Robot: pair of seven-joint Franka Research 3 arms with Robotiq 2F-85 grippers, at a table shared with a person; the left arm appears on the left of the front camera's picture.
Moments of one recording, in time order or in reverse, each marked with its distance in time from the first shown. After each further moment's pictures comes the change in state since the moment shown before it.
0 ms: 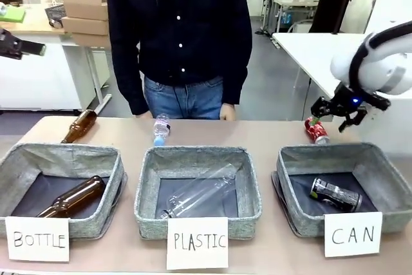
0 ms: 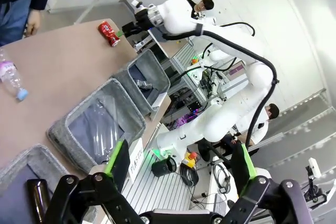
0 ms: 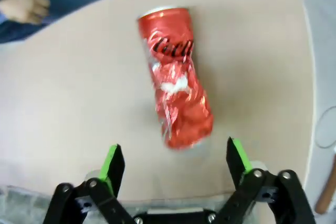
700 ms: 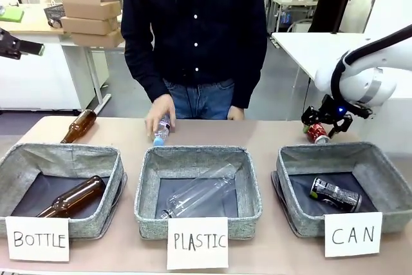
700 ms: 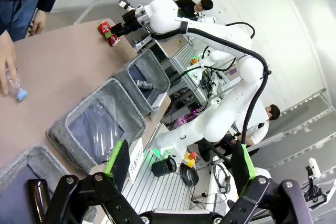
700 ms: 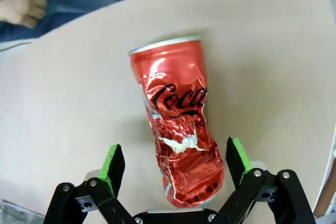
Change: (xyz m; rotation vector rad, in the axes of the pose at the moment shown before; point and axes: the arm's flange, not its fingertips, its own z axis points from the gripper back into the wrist) left arm 0.000 0.000 0.000 0.000 0.000 0.000; right arm 0.020 0.006 -0.043 -0.004 0.015 0.009
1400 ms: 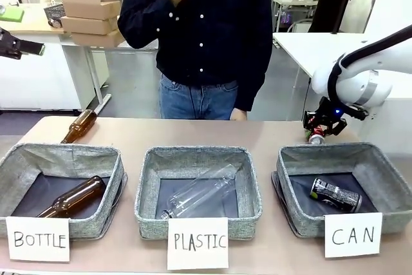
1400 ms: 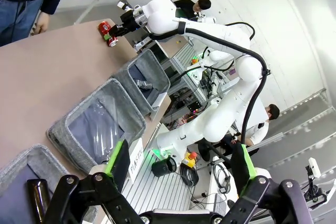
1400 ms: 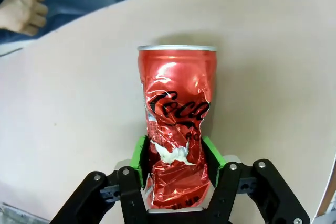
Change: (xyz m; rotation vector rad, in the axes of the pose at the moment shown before) left arm 0.000 0.000 0.000 0.000 0.000 0.000; right arm 0.001 0.004 -0.008 -0.007 0.008 -0.006
